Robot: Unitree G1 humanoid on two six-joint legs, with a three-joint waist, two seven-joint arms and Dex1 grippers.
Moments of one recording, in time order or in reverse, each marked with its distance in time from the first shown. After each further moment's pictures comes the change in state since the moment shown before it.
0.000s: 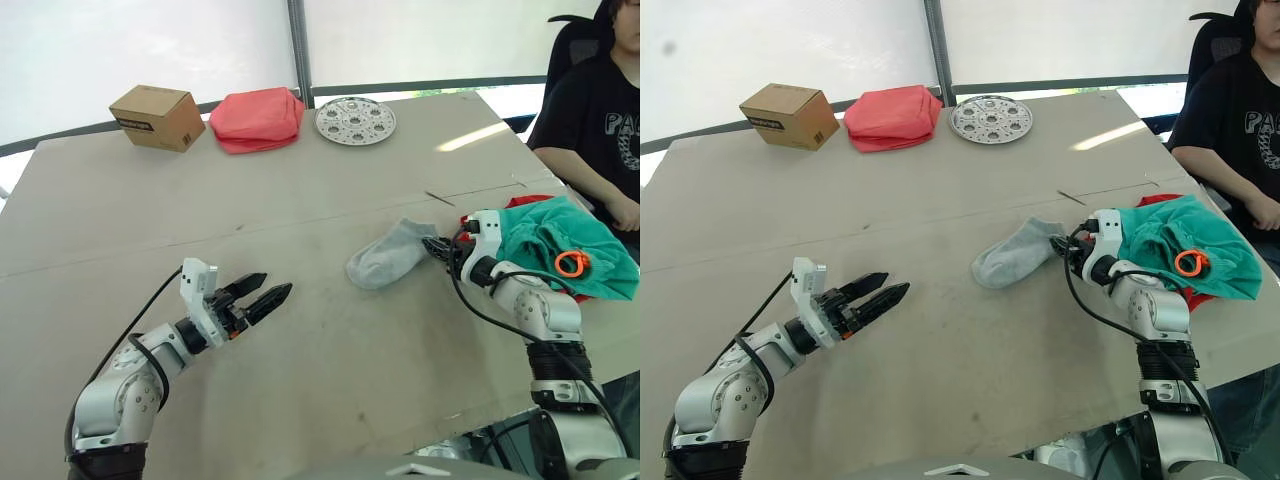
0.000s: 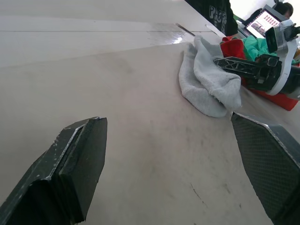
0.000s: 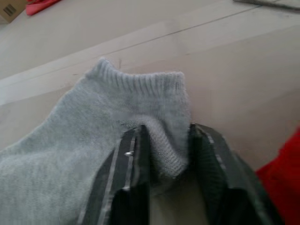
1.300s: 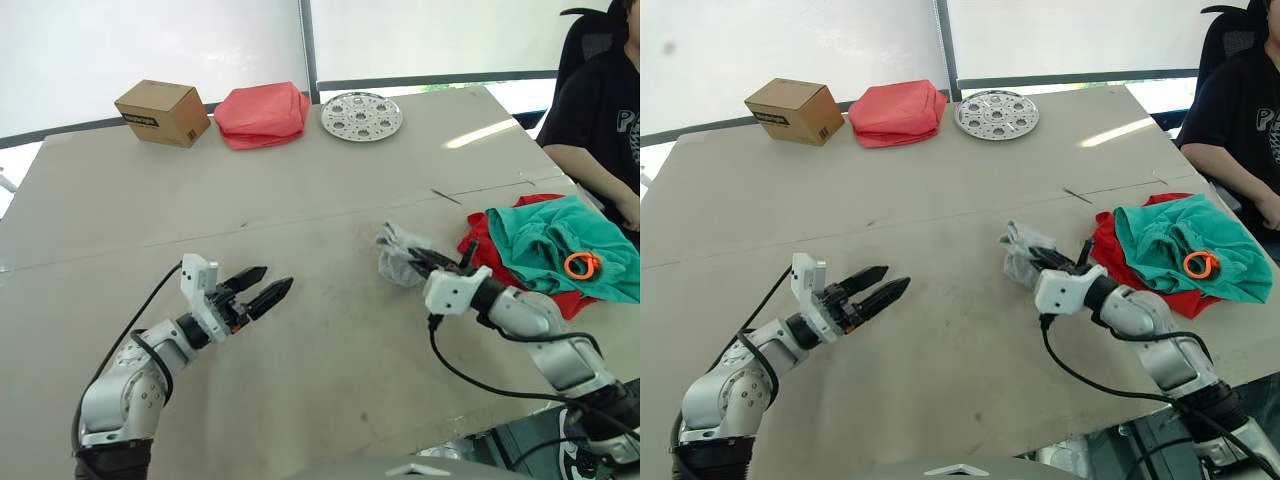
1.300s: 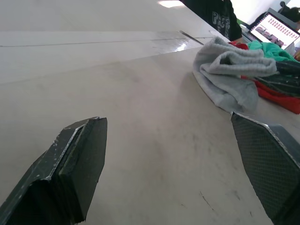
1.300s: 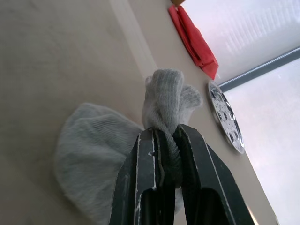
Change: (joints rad) left arm -0.017 -0.008 -0.012 0.016 0.026 -0.058 -0.023; right arm 0.255 -0.365 0.387 -0.306 -0.772 -0.993 -0.009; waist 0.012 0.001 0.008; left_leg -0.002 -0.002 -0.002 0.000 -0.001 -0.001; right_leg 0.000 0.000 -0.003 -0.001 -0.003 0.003
